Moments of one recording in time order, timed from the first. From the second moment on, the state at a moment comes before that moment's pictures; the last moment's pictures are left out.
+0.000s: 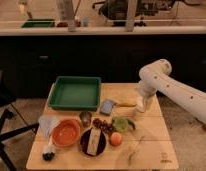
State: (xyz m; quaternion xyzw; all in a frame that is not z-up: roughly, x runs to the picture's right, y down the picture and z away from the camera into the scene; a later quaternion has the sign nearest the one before) arm 0.232 0.058 0.805 -0.24 -0.04 -0.15 0.96
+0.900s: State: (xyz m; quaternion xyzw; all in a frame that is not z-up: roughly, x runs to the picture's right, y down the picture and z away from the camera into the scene) arm 0.223 0.041 0.838 -0.24 -0.07 -0.17 0.95
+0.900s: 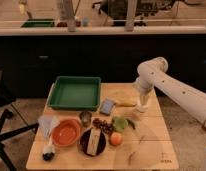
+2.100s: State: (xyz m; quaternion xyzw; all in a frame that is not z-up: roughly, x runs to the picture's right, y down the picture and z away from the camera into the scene) arm 0.220 0.031 0.857 -0.24 -0.07 -0.16 0.96
